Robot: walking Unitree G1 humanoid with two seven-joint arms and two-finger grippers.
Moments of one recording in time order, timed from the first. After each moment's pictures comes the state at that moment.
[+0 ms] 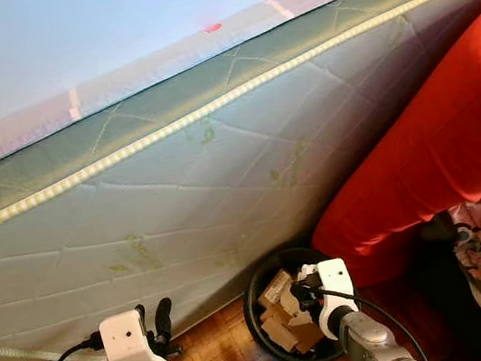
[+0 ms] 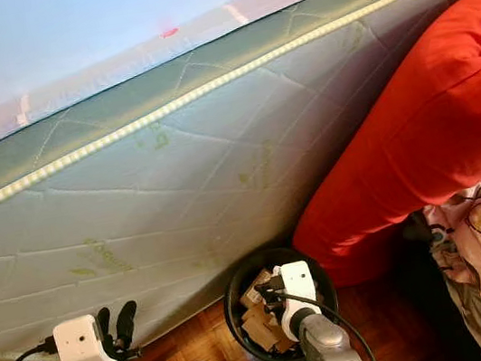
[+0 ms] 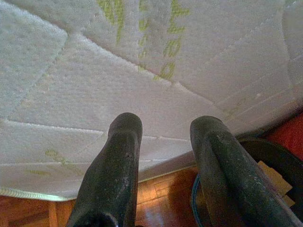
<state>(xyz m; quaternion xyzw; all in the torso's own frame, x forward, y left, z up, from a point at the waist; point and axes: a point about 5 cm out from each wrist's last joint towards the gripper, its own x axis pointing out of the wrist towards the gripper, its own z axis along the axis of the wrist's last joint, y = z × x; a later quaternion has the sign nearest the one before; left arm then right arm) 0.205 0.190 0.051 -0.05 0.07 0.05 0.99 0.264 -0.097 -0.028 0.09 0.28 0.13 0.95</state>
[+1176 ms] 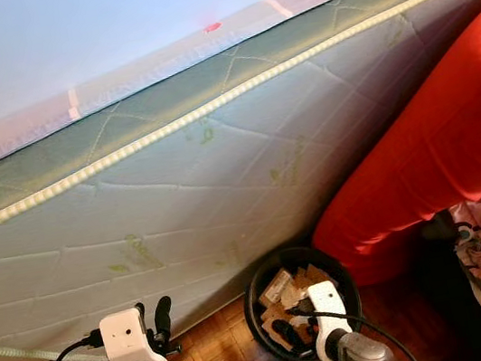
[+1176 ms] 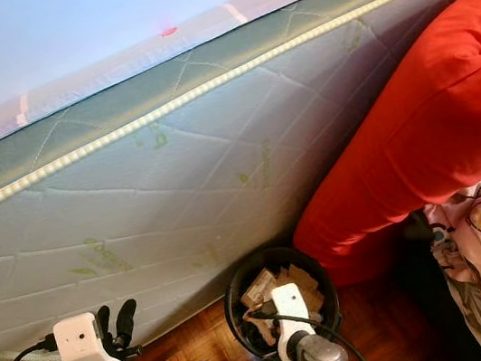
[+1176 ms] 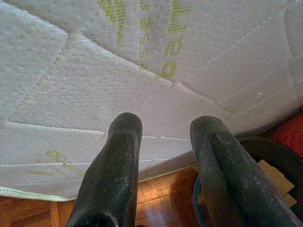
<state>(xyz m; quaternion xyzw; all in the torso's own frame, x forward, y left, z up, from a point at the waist) 0.206 0.191 0.050 -0.05 0.08 0.05 0.99 0.238 -0.084 -0.047 0.09 0.35 0.20 0.91</state>
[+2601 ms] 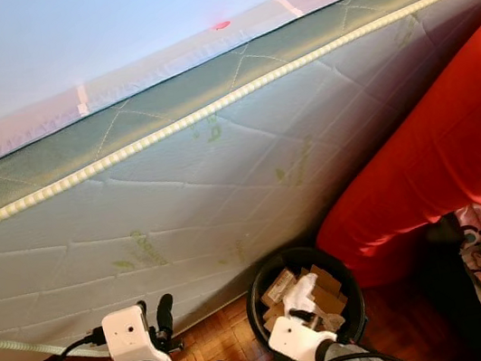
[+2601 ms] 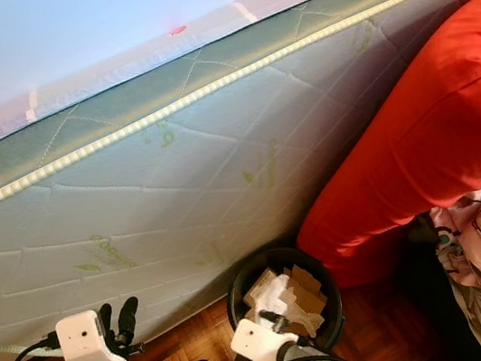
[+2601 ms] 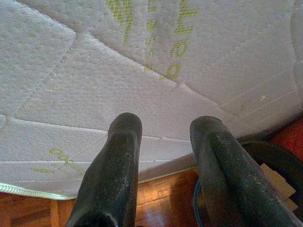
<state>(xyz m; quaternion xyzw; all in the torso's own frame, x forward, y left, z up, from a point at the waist) 0.208 0.187 0.052 -0.05 0.07 0.05 0.99 0.231 -0.076 -0.051 -0.32 0.28 0.33 0.84</state>
